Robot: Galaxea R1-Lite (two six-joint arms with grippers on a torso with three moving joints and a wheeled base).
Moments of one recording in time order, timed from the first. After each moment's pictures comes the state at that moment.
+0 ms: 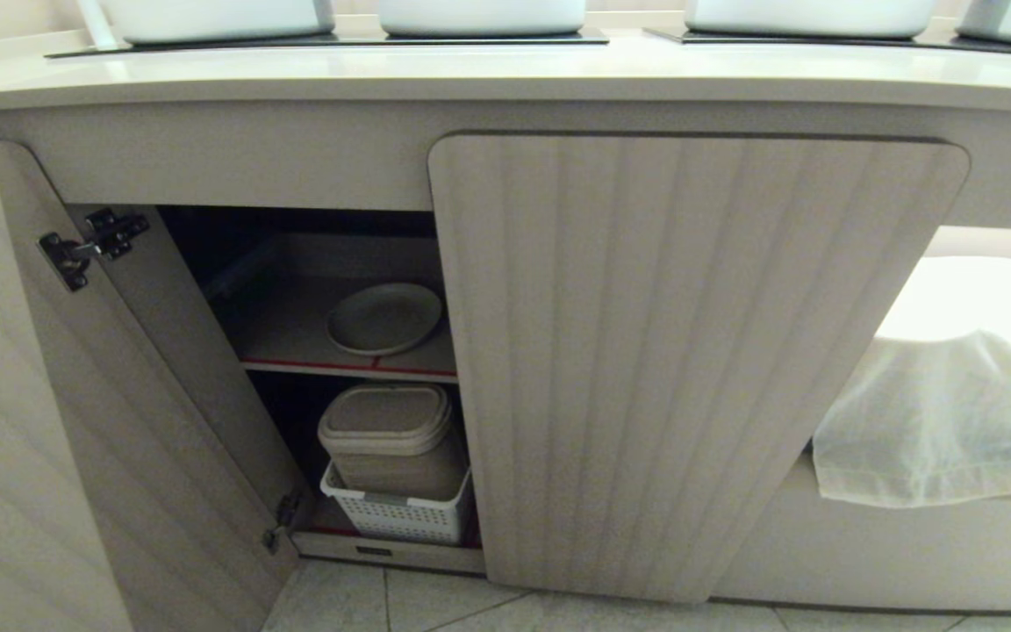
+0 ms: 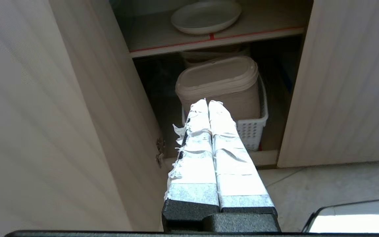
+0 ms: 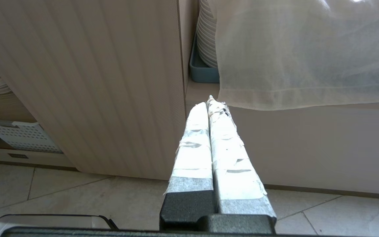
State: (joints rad) left arm 0.00 0.00 -0.03 0.02 -0.07 0.15; right arm 0.00 0.00 0.00 0.00 0.00 0.02
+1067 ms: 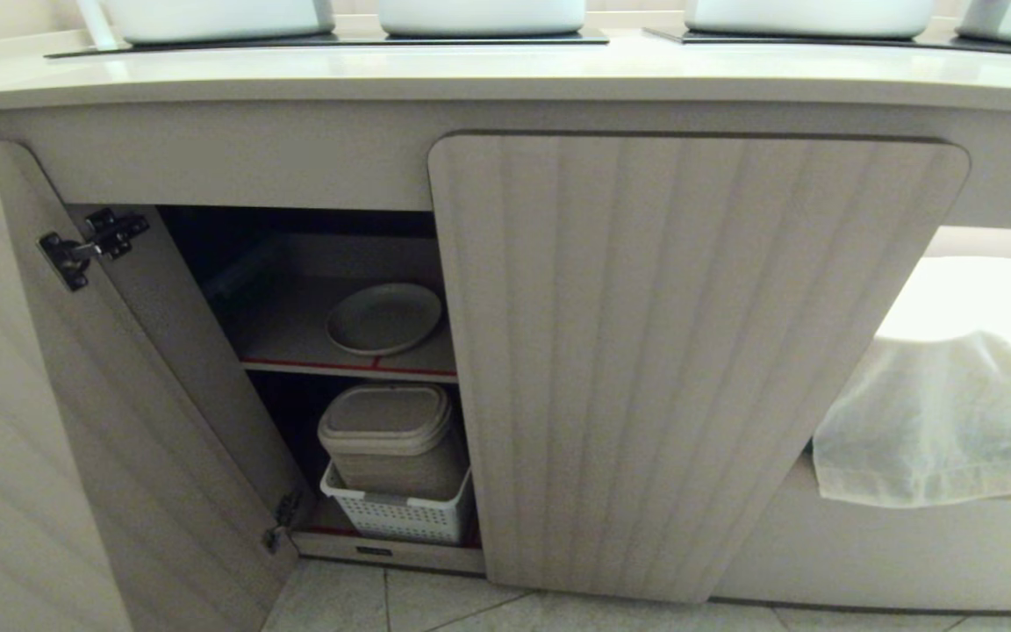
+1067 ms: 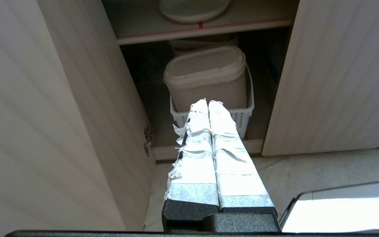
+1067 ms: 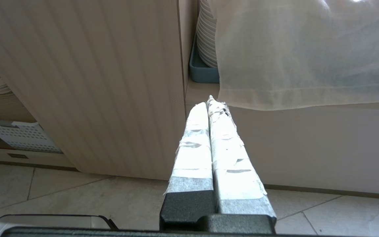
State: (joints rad) left arm 0.00 0.00 -0.11 0.15 -0.10 0.12; right arm 0.00 0.00 0.00 0.00 0.00 0.02
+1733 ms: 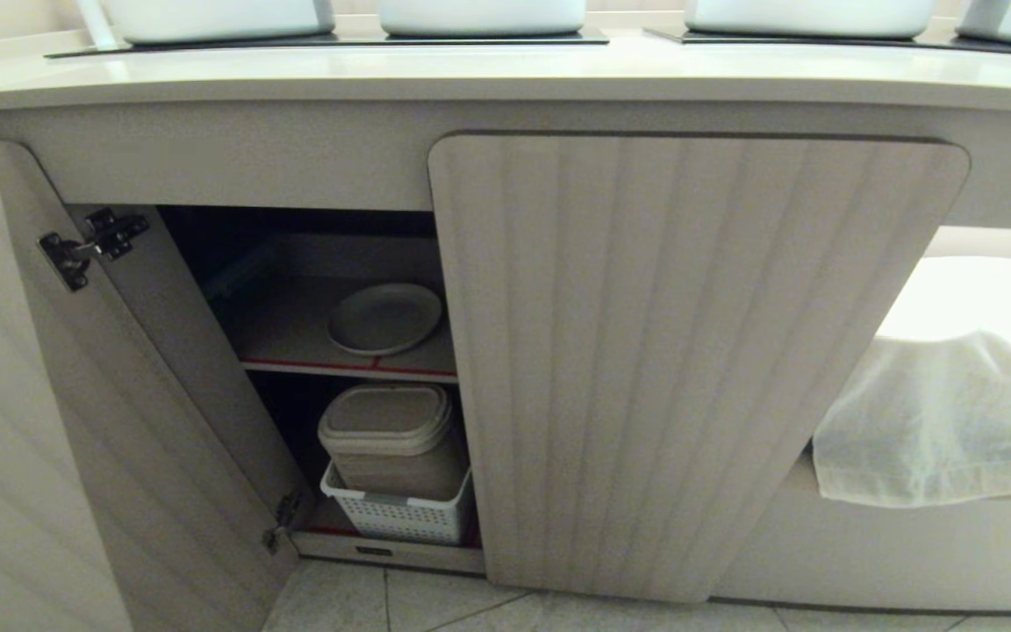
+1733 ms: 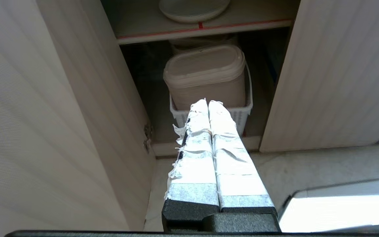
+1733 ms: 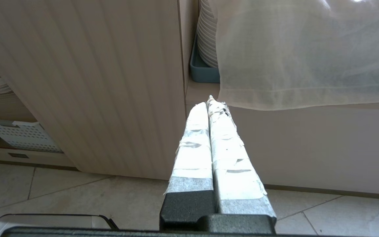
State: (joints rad) left arm 0.00 0.15 -0.19 0.15 -0.10 0.11; right arm 0.00 0.00 0.00 0.00 0.00 0.02
